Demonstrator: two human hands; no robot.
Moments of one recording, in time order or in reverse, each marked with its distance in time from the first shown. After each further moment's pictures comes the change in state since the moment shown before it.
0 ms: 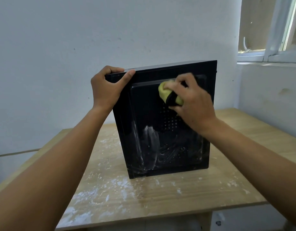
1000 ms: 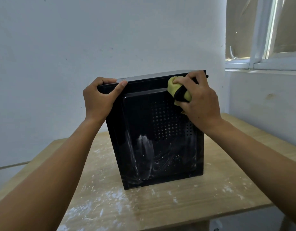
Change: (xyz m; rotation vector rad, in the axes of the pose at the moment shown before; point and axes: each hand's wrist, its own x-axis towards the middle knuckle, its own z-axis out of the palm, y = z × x) left_hand 0.000 -0.002 0.000 0.002 0.001 0.012; right_hand 0.010 0.026 -0.017 -0.042 0.094 0.131
